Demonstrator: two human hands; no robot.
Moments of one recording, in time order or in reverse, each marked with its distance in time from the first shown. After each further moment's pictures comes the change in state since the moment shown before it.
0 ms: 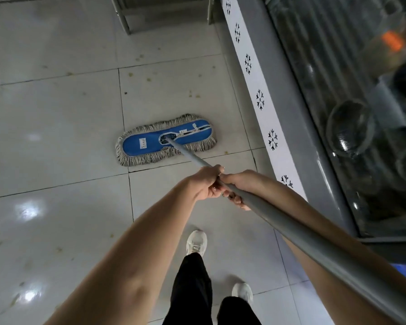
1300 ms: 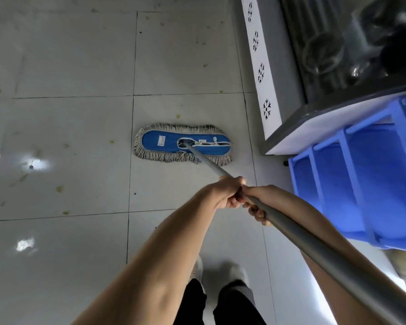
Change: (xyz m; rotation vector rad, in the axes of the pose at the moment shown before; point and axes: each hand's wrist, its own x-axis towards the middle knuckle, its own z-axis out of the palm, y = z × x) left_hand -0.172 -0.442 0.231 0.028 -0.067 0.015; right_hand -0.153 0.494 0.059 -0.066 0.071 0.108
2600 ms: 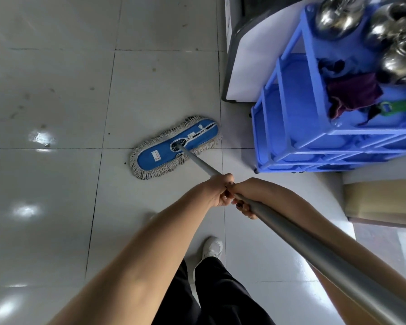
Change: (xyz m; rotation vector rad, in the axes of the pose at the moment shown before) left_hand -0.054 -0.253 0.344 -0.136 0.133 -0.039; right_hand -0.016 0.402 -0.131 -0.092 -0.025 -0.114
